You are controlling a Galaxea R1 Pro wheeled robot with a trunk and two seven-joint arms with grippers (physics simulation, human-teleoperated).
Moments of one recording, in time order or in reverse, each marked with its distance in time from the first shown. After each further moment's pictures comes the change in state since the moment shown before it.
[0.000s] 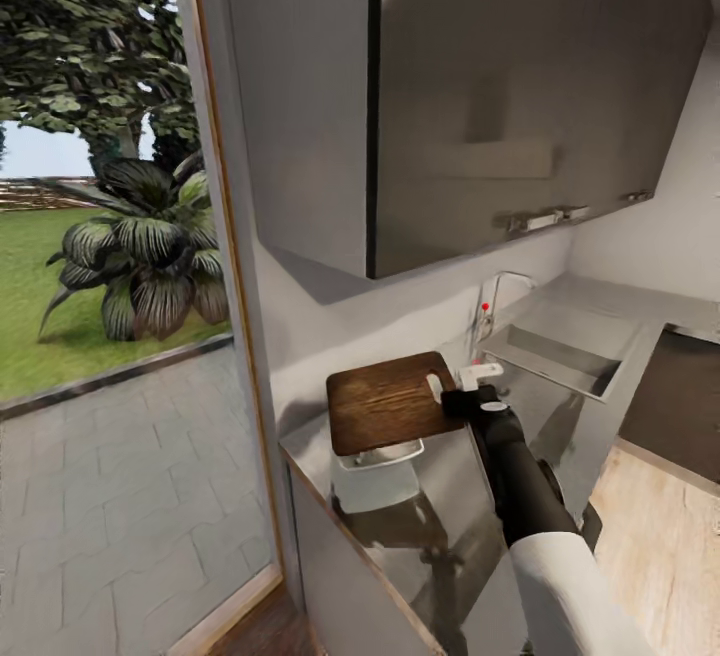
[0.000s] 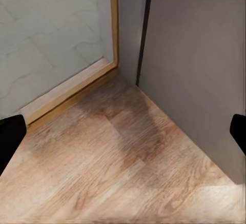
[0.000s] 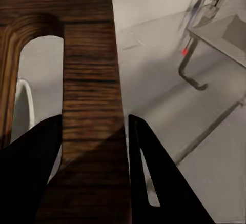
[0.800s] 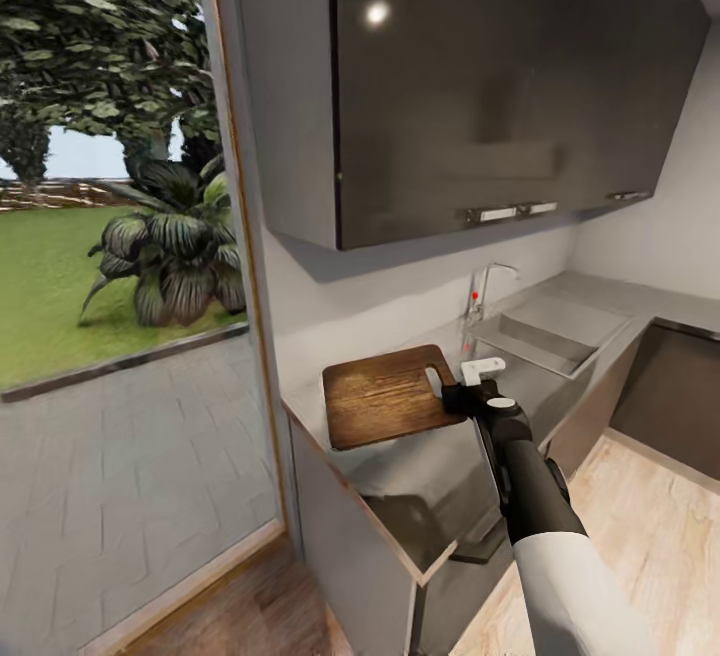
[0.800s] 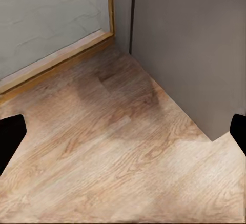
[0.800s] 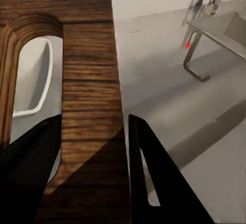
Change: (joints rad) left arm 0.000 -0.001 -0.001 0.005 0.000 0.000 0.000; right arm 0.000 -0.003 -0.019 -0.043 -0.002 -0.002 0.067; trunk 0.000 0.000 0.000
